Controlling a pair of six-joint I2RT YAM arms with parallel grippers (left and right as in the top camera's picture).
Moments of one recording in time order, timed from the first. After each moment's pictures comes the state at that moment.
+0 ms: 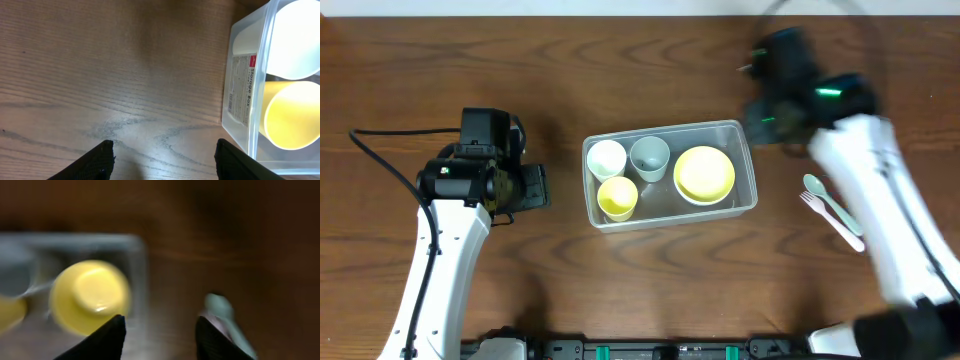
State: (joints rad) left arm -0.04 1.30 1.12 -1.09 0.04 -0.21; right arm 0.23 1.59 1.64 -1.18 0.11 0.17
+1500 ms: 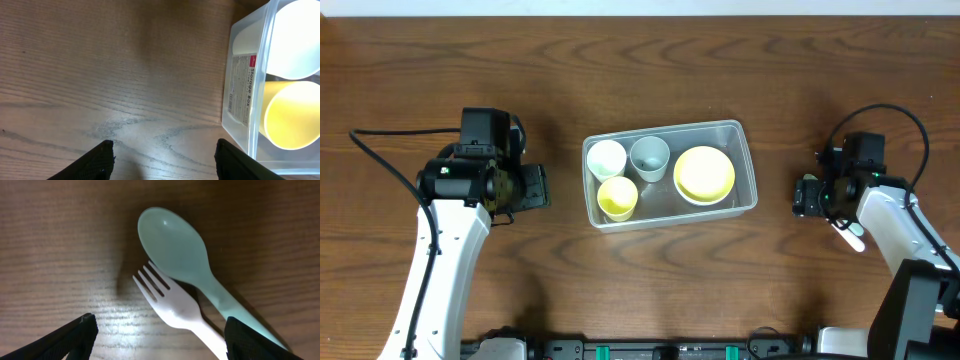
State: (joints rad) left arm -0.04 1.30 1.12 -1.09 0.04 -0.21; right arm -0.18 1.55 0.81 -0.57 -0.04 -0.06
